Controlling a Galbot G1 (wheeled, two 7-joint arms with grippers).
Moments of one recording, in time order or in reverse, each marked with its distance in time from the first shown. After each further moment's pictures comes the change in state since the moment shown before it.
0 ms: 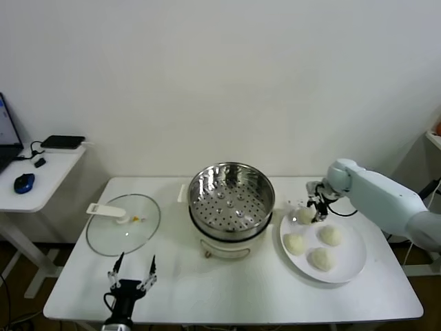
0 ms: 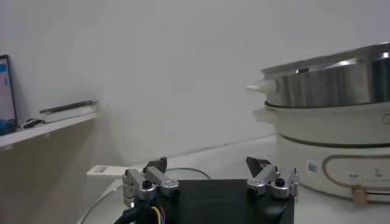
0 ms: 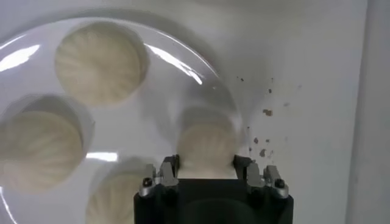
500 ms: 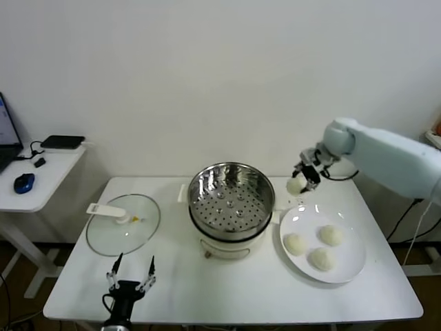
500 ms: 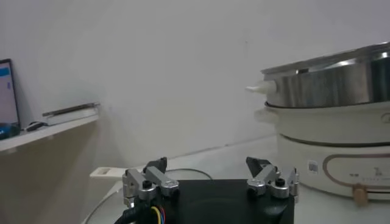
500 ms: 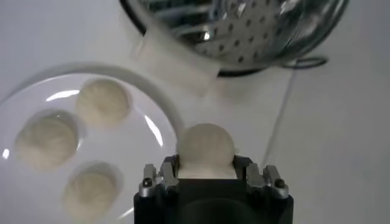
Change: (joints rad) left arm 0.013 0.000 -0.001 -0.007 0.011 -0.011 -0.007; right arm 0.466 0.017 -0.295 0.213 0.194 0.210 -0.067
